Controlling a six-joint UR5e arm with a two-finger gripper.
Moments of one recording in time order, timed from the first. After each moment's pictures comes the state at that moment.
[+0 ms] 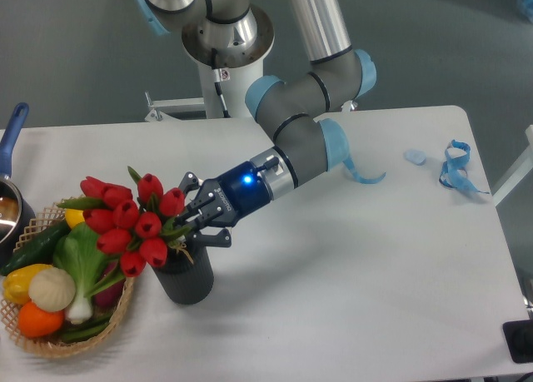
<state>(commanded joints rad) 2.54 -2.01 -1.97 -0.73 0.04 1.47</state>
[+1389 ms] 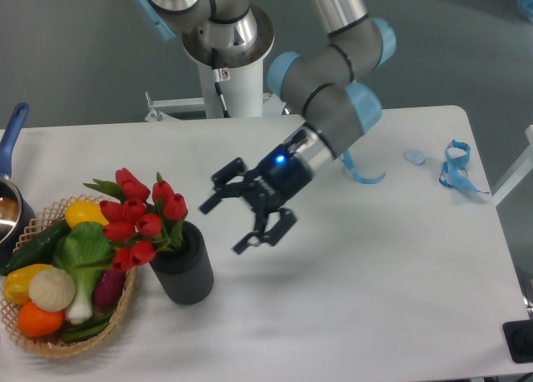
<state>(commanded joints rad) 2.78 -1.78 -1.93 -0.73 0.49 1.59</state>
